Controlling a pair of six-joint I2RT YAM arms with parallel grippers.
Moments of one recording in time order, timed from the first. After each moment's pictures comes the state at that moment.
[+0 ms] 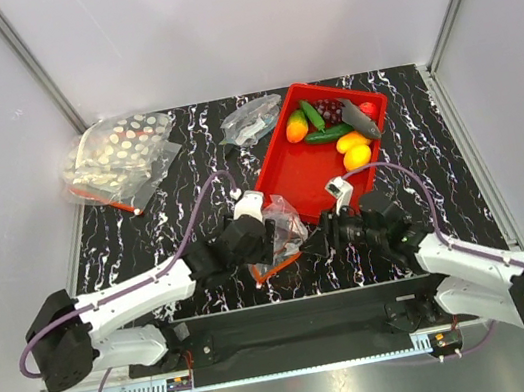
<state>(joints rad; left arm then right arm) -1.04 1.23 0.75 -0.34 -0.40 -0.52 0.64 0.98 0.32 0.29 -0.45 0.61</state>
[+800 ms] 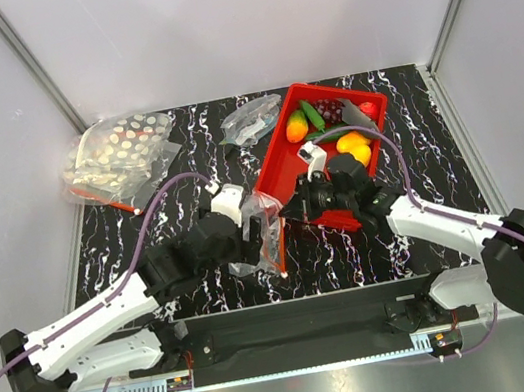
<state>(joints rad) -1.04 0.98 0.87 -0.58 -0.38 -0.43 0.66 1.27 0.72 0.14 -0.39 0.57</state>
